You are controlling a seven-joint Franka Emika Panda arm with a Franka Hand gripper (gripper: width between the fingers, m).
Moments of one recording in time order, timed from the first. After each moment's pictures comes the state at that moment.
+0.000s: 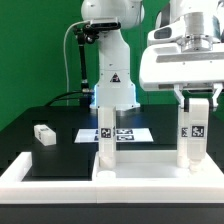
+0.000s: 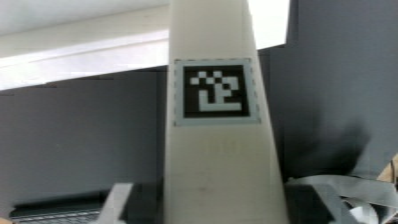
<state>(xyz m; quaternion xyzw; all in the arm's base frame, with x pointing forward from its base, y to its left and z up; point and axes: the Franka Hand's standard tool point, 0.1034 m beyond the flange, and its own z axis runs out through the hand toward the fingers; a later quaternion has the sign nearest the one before) 0.649 0.096 0.139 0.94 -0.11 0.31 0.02</state>
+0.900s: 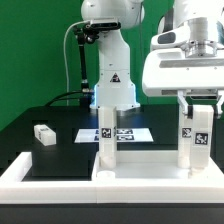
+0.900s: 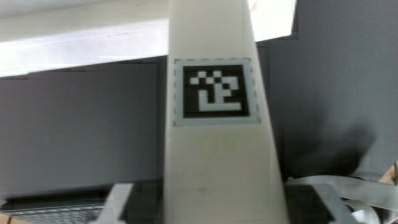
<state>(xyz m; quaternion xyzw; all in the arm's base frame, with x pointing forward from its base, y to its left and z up) 0.664 0.103 0.134 0.94 -0.10 0.33 0.03</state>
